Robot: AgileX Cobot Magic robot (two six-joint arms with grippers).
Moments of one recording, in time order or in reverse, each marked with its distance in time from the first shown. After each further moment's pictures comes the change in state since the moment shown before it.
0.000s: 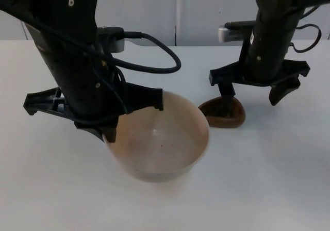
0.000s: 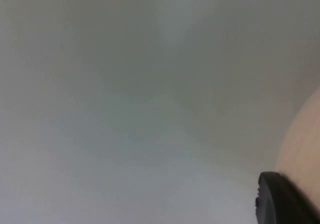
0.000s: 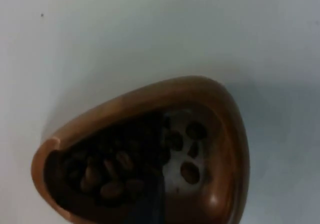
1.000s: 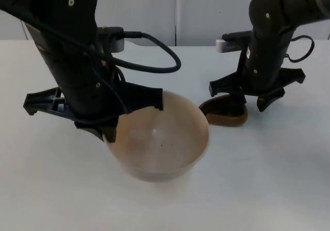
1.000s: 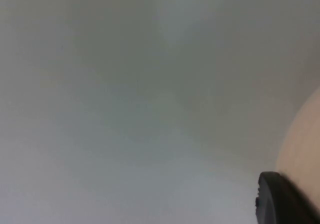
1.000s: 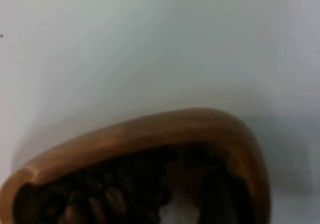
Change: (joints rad) right arm 0.000 0.057 -0.002 -0.075 -0.073 0.024; left arm 0.000 0.000 0.000 0.000 0.001 -0.002
